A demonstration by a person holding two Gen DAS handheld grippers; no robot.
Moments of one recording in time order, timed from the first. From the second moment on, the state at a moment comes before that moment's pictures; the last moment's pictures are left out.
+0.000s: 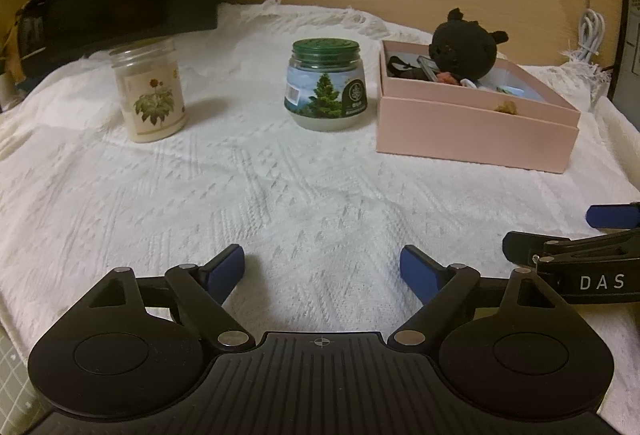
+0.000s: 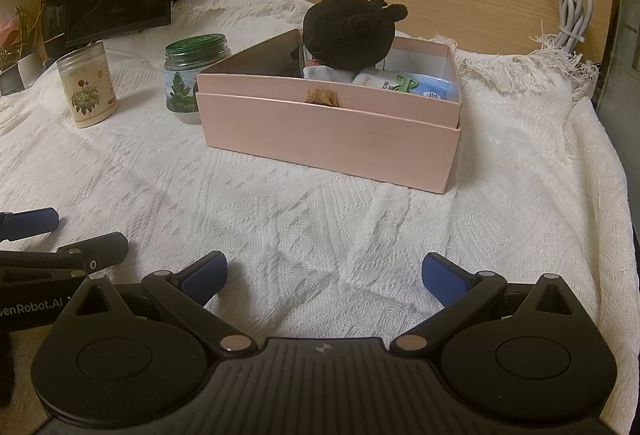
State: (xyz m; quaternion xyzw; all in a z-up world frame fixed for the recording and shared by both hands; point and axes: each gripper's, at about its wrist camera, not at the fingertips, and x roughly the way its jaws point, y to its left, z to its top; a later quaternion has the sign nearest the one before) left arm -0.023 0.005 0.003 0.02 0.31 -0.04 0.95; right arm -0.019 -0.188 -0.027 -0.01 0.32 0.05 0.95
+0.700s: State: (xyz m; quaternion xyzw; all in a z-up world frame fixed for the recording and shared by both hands) left arm -0.020 0.003 0.006 0.02 0.32 -0.05 0.95; right arm -0.019 -0.188 -0.027 -0.01 0.32 0.05 0.95
